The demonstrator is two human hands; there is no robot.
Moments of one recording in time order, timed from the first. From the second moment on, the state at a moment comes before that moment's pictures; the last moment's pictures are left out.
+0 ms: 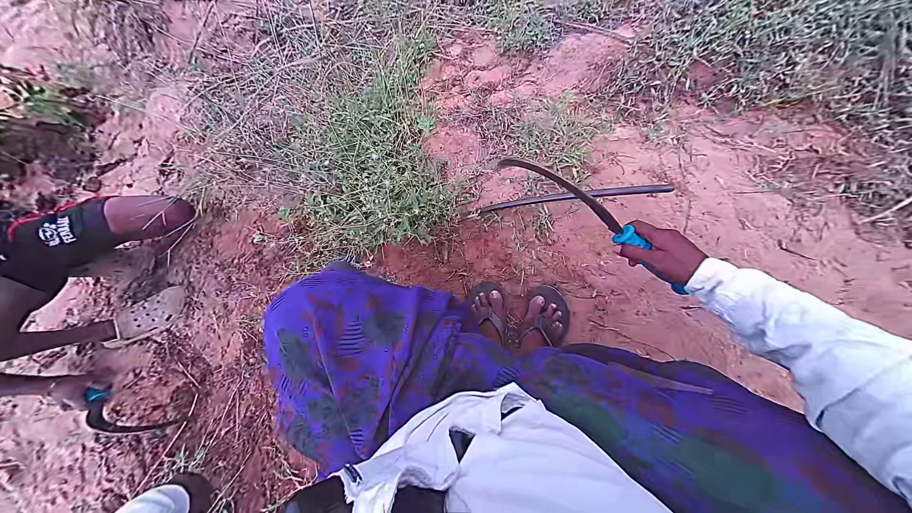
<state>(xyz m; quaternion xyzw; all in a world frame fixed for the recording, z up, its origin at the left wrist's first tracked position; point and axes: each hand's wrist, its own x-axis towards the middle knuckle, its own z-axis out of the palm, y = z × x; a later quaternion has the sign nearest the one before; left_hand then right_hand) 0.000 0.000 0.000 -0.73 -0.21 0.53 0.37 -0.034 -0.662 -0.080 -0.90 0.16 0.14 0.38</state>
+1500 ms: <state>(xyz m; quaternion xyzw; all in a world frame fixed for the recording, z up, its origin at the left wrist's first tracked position) 0.212 -0.454 -0.204 -0.92 0.14 0.33 -0.17 -0.127 -0.727 -0.149 -0.86 0.26 0.25 0.37</state>
